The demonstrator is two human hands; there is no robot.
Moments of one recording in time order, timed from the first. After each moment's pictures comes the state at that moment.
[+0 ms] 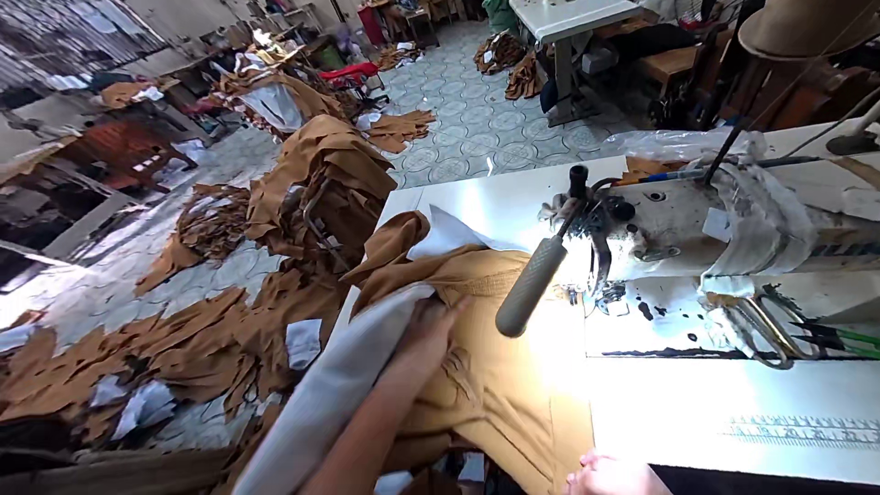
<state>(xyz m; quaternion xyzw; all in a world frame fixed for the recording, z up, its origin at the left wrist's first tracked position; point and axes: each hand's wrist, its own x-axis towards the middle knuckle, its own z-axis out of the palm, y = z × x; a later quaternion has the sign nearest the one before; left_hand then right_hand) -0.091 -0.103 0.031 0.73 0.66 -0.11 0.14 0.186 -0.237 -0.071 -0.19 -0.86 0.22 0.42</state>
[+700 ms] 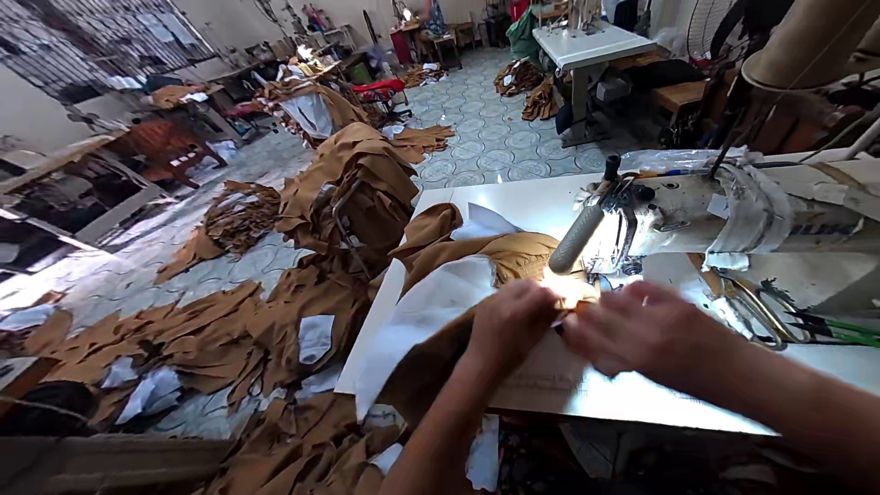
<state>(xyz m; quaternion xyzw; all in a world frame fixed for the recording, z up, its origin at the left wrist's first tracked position) -0.043 -0.157 0.076 0.81 0.37 0.45 -0.03 0.167 -0.172 0.124 -0.18 -0.90 -0.24 0.30</state>
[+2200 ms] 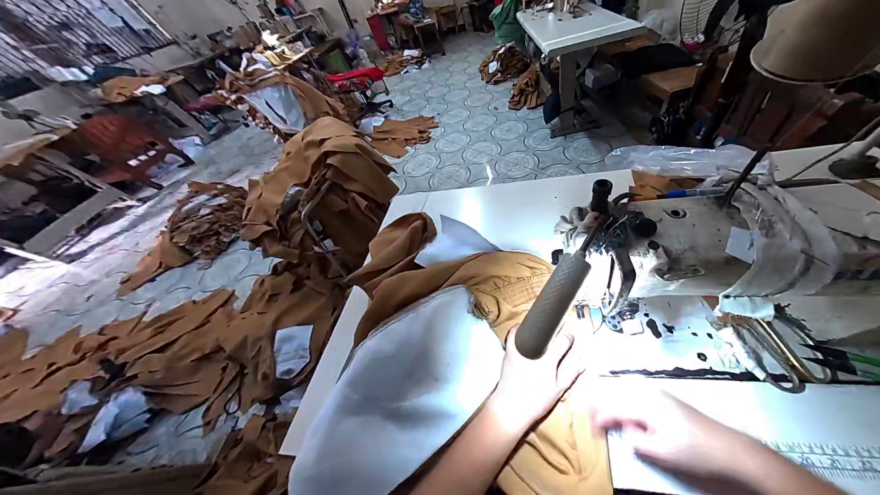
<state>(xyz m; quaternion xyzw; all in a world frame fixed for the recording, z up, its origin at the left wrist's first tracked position) 0.007 -0.115 -0.021 0.83 0.52 0.08 0.18 0.230 -0.151 -0.025 -0.35 -0.85 0.37 0.17</state>
